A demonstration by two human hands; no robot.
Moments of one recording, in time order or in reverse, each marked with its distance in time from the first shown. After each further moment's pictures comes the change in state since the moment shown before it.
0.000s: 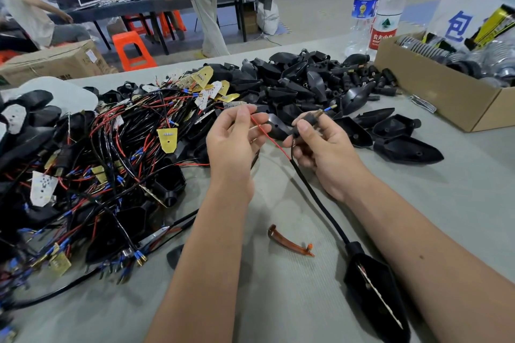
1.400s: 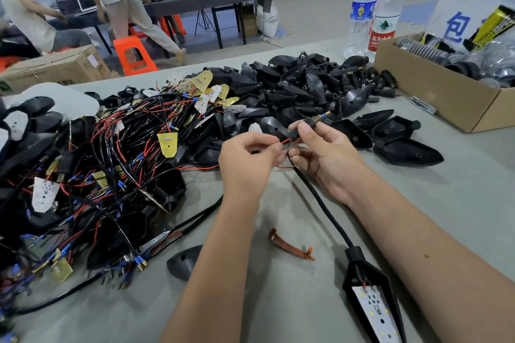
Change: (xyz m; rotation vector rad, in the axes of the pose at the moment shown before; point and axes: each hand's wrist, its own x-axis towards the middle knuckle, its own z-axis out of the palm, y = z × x) left_hand -0.003 -0.025 -0.004 0.371 -0.036 0.041; right_hand -0.001 -0.004 -0.005 0.240 -0.039 0.146
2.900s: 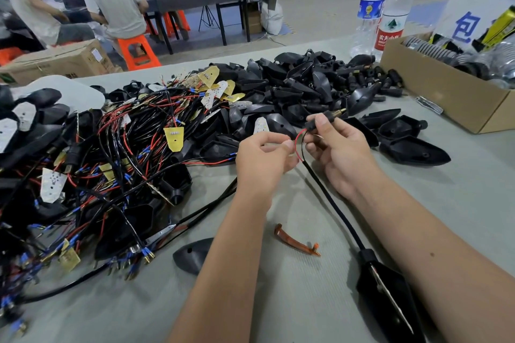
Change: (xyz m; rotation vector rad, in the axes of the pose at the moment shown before) left_hand -0.003 0.001 0.010 -0.054 -0.071 -0.188; right_hand 0.003 0.001 -0.001 -0.027 0.176 -0.111
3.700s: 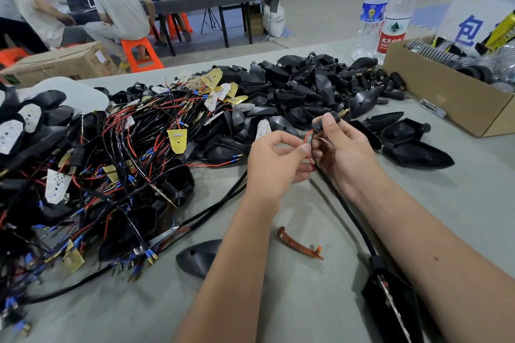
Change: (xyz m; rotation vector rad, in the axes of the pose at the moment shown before) left_hand -0.012 0.008 0.007 0.025 -0.120 0.020; right_hand 0.001 0.000 -0.003 0.006 -0.033 0.008
